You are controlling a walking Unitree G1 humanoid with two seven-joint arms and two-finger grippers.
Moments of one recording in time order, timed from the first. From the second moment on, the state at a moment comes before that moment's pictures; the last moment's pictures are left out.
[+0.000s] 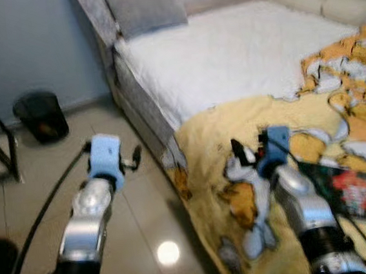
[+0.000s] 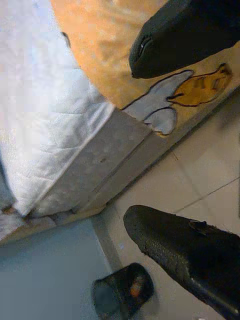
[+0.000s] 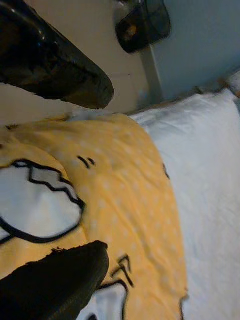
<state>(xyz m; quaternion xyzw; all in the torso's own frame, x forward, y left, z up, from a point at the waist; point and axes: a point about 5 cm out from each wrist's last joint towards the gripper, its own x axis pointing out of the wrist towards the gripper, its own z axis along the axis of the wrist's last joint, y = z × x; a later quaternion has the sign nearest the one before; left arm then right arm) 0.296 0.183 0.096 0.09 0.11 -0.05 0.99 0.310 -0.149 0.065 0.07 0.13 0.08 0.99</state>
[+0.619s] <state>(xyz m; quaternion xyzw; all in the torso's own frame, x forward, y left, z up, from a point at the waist) 0.286 0.173 0.092 0.10 0.12 -0.12 0.98 0.307 -0.154 0.060 0.07 0.16 0.06 0.98</state>
